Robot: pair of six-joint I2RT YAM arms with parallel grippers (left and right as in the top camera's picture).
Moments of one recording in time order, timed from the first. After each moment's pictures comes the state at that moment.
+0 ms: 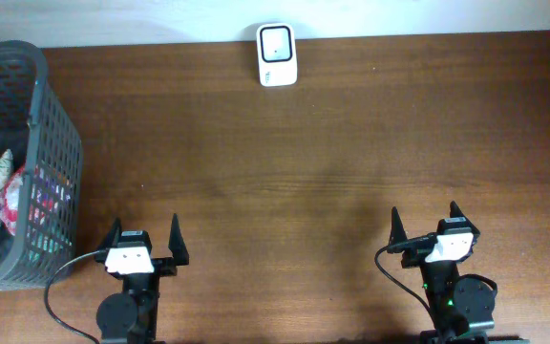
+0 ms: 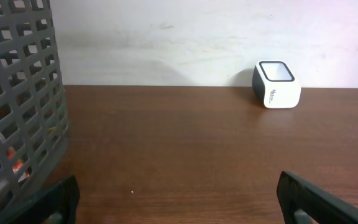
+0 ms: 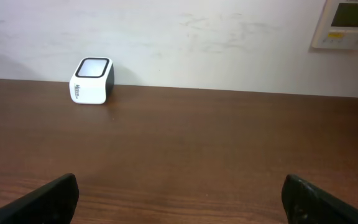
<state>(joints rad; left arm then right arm) -0.01 0.01 0.01 -0.08 -0.04 -0.02 0.05 0.01 0.01 -0.08 0.01 -0.02</state>
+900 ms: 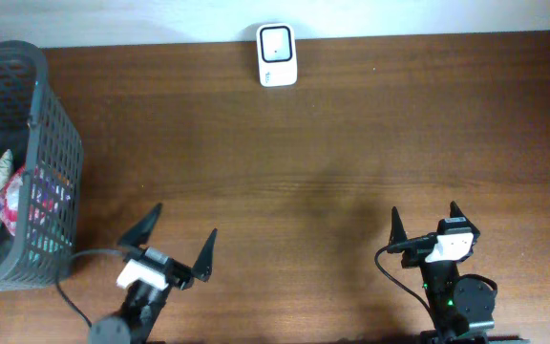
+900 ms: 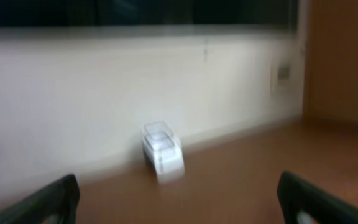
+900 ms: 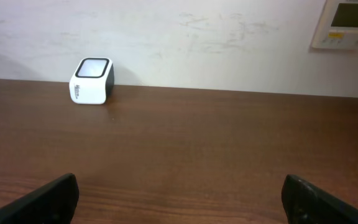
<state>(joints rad) -0.01 0.02 0.01 0.29 0.46 -0.03 0.05 0.01 0.01 -0.08 0.01 -0.02</state>
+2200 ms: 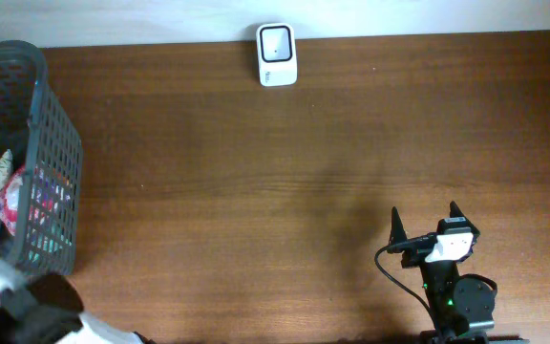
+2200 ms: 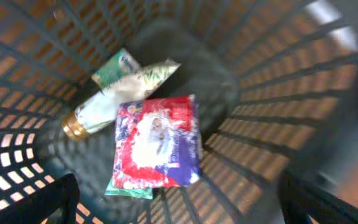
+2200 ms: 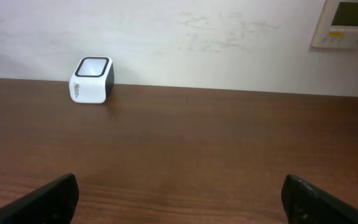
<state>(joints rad) 0.63 1.84 2.25 -1.46 0.00 -0.20 0.05 0.01 0.01 -0.08 0.01 -0.02</state>
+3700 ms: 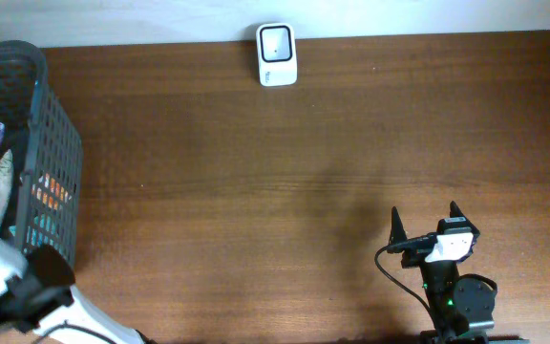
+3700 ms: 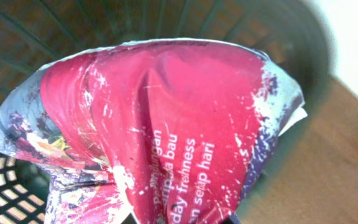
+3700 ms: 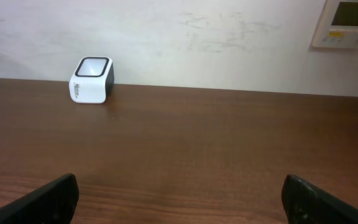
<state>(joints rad) 0.60 2.03 2.72 -1.68 0.08 -0.16 0.05 0.01 0.01 -0.08 0.01 -0.02</state>
